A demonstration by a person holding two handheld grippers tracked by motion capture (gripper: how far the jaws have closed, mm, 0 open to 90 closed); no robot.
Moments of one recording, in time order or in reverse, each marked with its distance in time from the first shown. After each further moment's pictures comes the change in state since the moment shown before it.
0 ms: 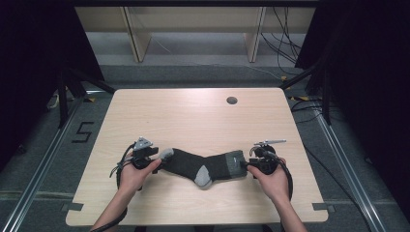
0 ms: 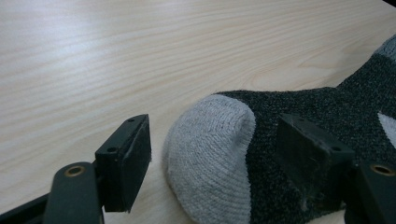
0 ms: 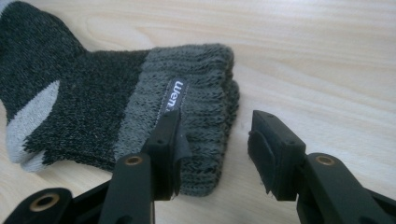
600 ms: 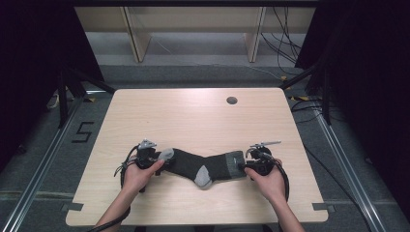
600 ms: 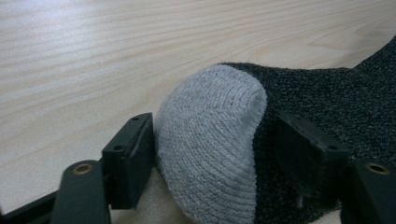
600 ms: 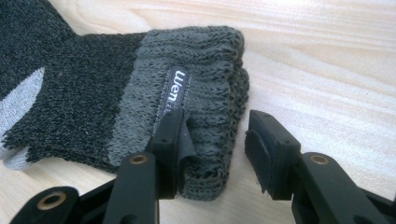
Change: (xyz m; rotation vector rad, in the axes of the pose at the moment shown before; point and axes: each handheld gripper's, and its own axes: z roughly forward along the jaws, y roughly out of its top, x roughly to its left) left arm 0.002 -0.006 0.012 0.106 -0.015 -0.029; right arm 0.005 -0.003 0.012 0.022 0.003 -0.003
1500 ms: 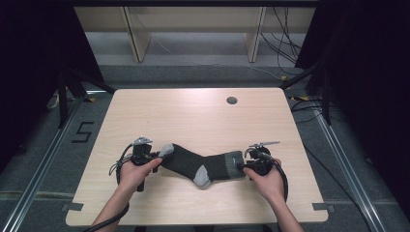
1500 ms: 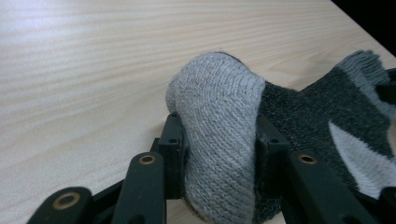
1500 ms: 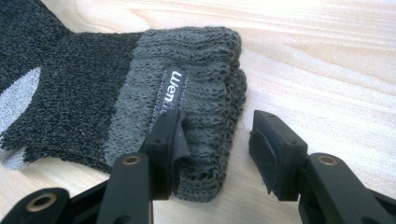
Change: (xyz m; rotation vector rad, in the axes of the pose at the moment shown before) left arm -0.006 0.015 -0.021 -0.050 -0.089 -0.064; right arm 0.003 0.001 0.000 0.010 -0.017 -0.010
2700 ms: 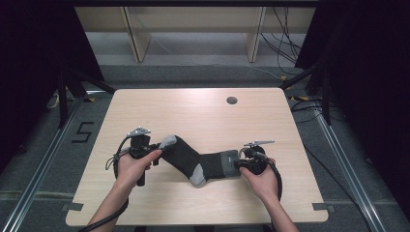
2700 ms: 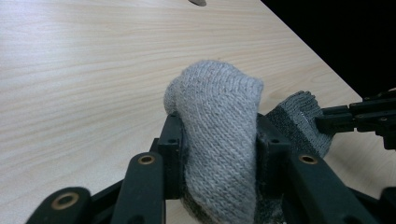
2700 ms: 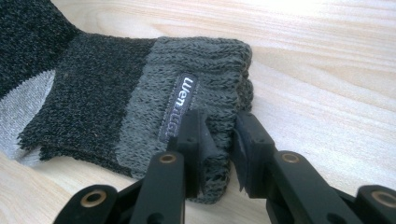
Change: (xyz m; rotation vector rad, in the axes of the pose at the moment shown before) left arm -0.026 0.033 -0.023 -0.058 -0.021 -0.032; right arm 0.017 0.006 0.003 -0.036 0.014 0.005
